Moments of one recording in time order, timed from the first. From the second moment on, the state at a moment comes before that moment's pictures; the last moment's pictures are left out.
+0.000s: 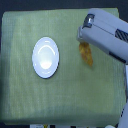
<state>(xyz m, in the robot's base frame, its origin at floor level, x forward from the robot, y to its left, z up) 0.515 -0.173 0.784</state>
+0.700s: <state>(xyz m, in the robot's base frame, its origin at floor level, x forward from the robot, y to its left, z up) 0.508 -0.074 0.872</state>
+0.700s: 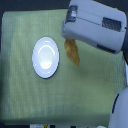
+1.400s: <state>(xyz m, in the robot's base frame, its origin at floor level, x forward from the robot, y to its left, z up) 0.500 0.088 0.834</state>
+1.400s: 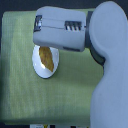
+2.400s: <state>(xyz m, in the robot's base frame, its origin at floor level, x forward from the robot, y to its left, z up) 0.496 0.116 0.810</state>
